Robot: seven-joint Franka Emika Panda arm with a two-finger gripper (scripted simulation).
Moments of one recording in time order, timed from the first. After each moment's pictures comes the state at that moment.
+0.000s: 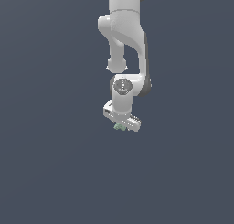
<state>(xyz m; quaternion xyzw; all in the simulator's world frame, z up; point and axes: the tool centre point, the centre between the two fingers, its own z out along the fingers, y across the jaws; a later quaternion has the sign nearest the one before) -0.026 0.022 0.033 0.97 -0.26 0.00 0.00</state>
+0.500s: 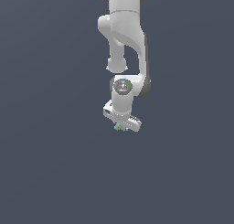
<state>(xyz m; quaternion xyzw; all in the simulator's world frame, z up) -0.025 0.022 0.031 0.97 -0.26 0.00 0.00</state>
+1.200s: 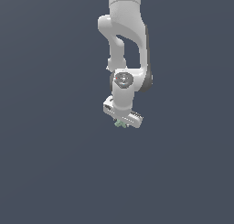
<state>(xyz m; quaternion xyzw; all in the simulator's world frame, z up) -0.031 0.024 0.058 0.97 -0.26 0.00 0.00</state>
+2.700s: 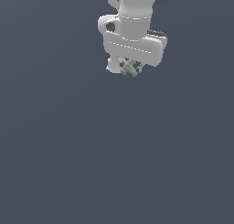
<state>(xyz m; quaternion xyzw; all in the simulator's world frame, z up) -0.089 0.048 0.353 0.97 -0.26 0.00 0.00</state>
